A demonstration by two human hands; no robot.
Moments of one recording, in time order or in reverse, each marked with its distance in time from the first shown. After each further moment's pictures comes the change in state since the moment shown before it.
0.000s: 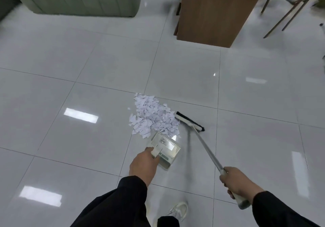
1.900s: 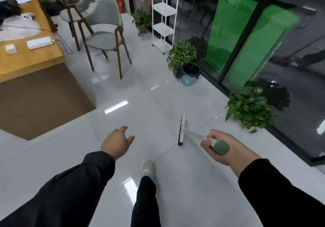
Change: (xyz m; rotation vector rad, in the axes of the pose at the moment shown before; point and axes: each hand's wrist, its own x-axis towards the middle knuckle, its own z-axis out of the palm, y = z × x) left_hand 0.191 0.864 0.244 0.553 -0.215 0.763; right_hand 0.092 0.159 -0.736 1.944 0.261 0.089
